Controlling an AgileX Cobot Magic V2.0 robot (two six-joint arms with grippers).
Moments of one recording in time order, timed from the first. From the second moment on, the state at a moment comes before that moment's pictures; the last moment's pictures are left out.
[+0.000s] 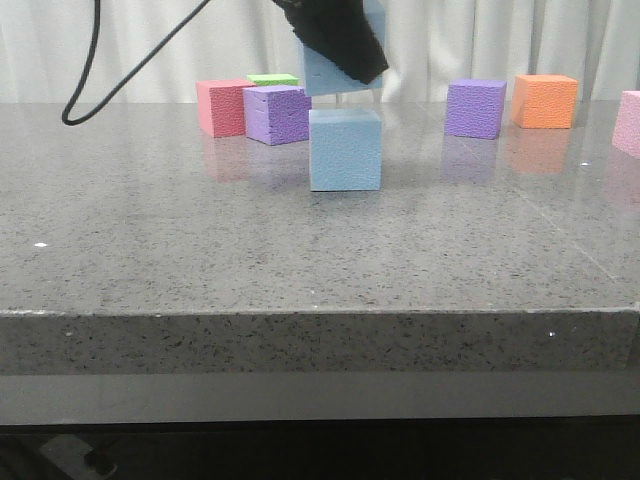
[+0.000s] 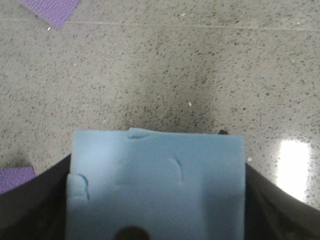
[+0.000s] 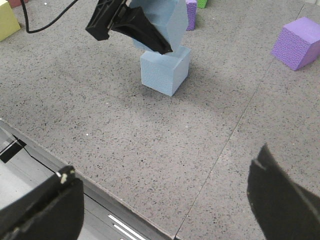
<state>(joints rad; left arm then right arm) -0.58 2.04 -2.08 -0.29 1.08 0.98 0.43 0.67 -0.81 0.15 0.69 -0.14</state>
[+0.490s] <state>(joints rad) -0.58 2.07 -2.08 -0.29 1.05 1.03 0.43 0.67 -0.81 0.15 0.69 -0.14</state>
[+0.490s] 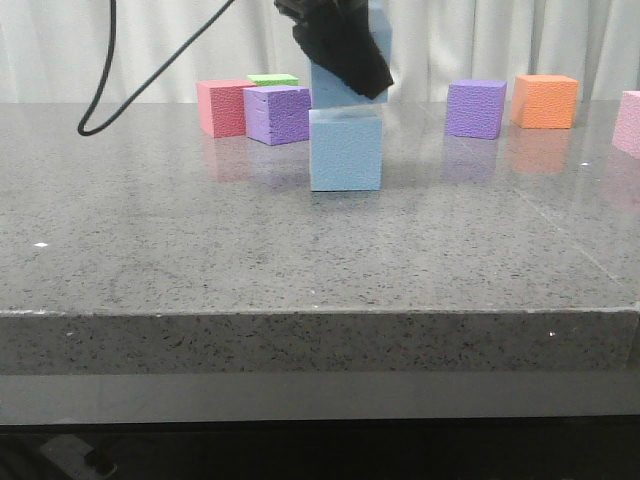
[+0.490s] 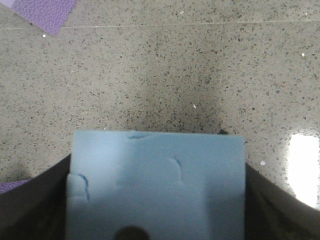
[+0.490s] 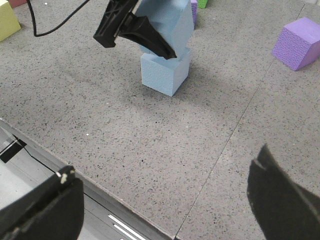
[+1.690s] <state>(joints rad) -0.58 1.77 -2.08 -0.30 1.26 0.44 0.43 0.67 -0.81 0.15 0.69 -0.13</state>
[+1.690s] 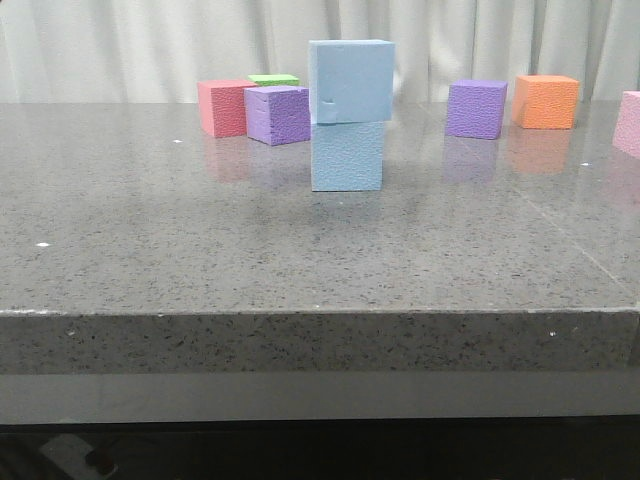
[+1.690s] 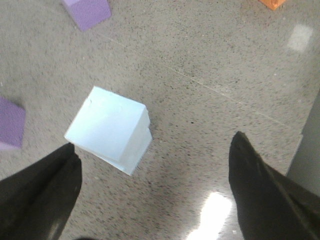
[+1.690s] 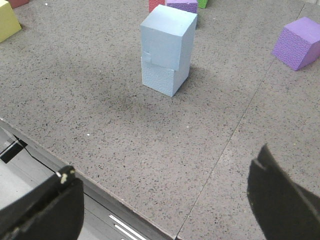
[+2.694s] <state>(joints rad) -0.63 0.77 -0.99 0.00 0.97 -0.04 0.43 0.56 -0.83 0.11 0.93 -0.10</state>
